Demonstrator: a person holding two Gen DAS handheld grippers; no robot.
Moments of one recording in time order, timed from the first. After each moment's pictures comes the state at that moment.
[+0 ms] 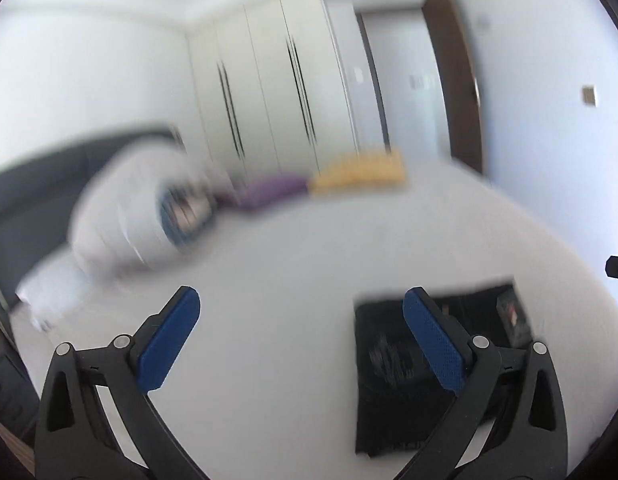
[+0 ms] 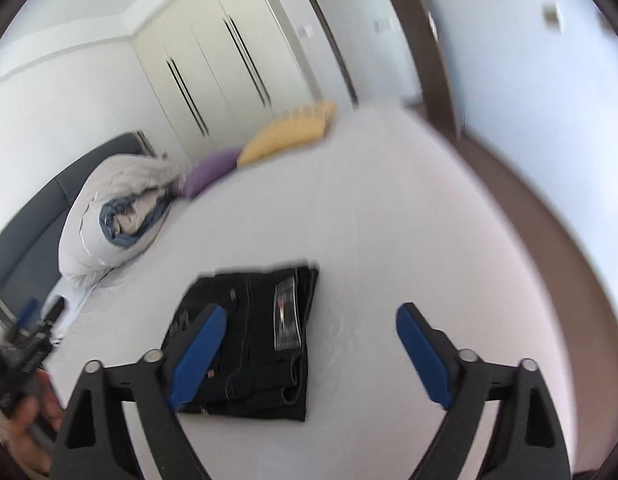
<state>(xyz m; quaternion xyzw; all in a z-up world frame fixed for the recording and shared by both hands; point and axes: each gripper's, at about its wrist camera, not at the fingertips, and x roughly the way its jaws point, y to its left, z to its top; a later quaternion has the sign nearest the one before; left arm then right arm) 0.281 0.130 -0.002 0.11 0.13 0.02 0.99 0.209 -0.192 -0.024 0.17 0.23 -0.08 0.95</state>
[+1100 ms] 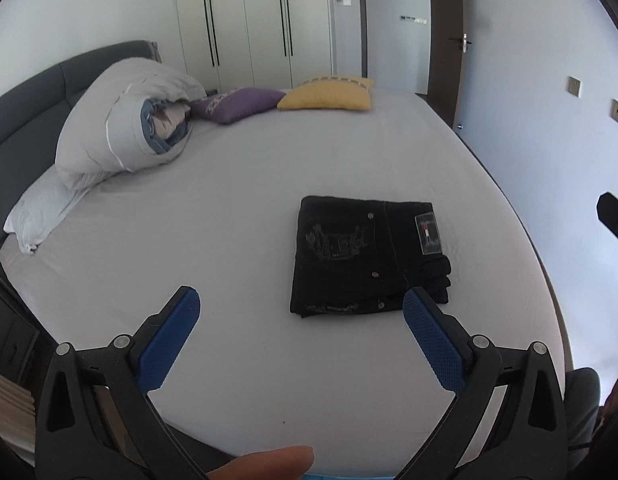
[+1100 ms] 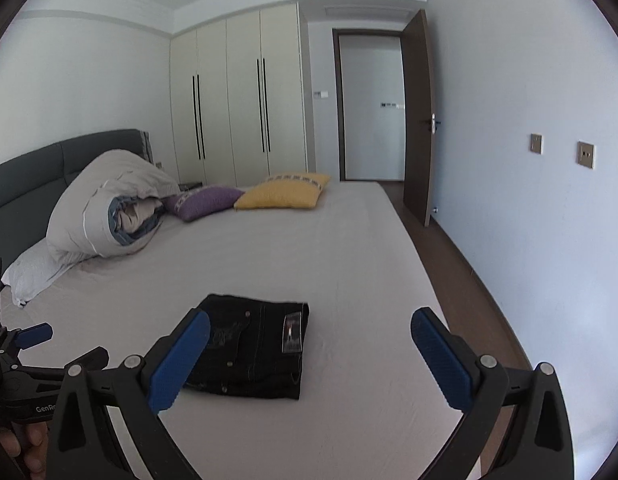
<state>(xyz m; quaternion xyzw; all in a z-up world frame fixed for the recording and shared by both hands) 0.157 0.157 0.025 0.04 0.36 -0.03 0.93 0.128 -0.095 0.049 0.04 0.20 -0.14 0.97</state>
